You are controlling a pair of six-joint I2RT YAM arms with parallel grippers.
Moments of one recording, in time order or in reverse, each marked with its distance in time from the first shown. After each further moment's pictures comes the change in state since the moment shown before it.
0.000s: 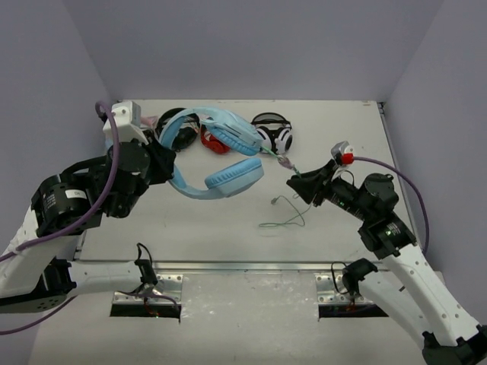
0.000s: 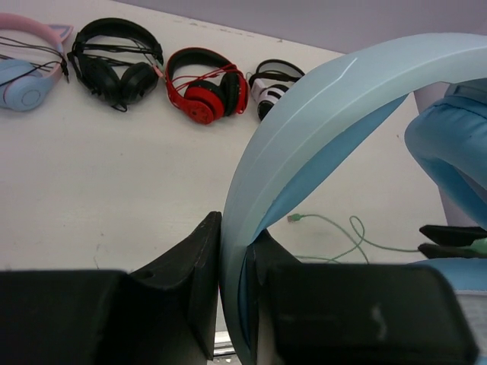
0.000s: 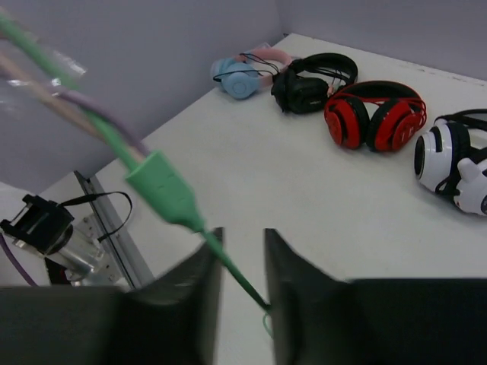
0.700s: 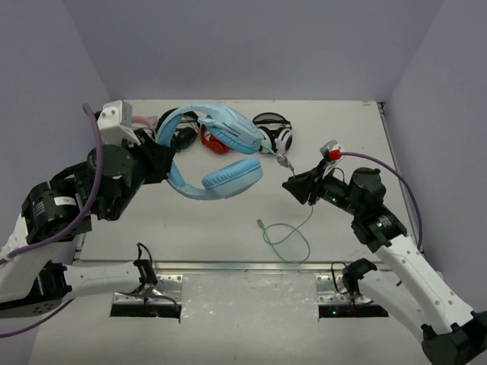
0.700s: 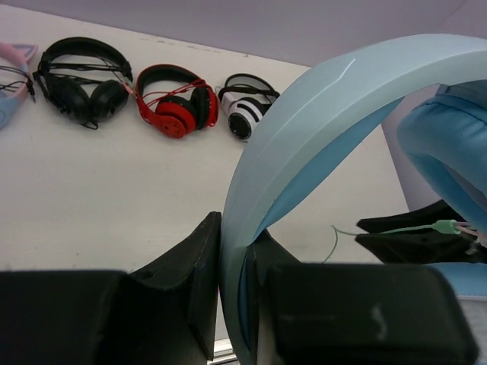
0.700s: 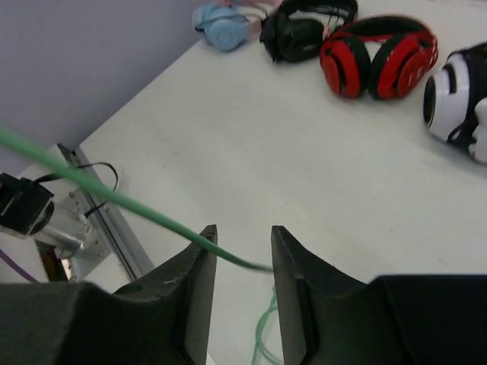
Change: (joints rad) left arm 0.000 -0.052 -0.029 0.104 0.030 0.061; right arm 0.000 0.086 0.041 -0.042 0.021 -0.022
